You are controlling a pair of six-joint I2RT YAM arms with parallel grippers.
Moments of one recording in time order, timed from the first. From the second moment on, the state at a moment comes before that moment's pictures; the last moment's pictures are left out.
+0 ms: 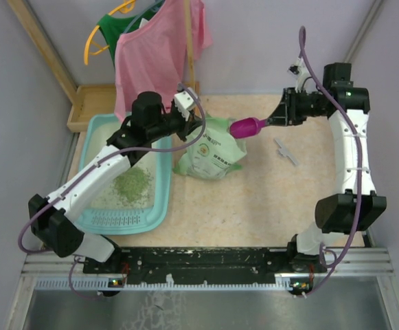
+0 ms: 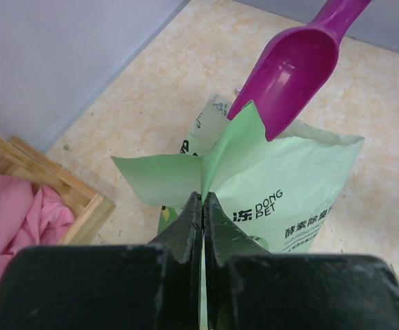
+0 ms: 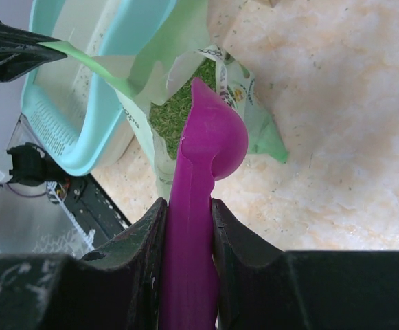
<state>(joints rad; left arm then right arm) -0.62 1.46 1.39 -0.15 0.34 0.20 -0.08 1.57 1.87 -1.22 -0.88 -0.18</state>
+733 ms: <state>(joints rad) -0.62 1.35 1.30 -0.16 0.26 0.17 0.33 1.74 1.87 -1.21 -0.51 -0.21</state>
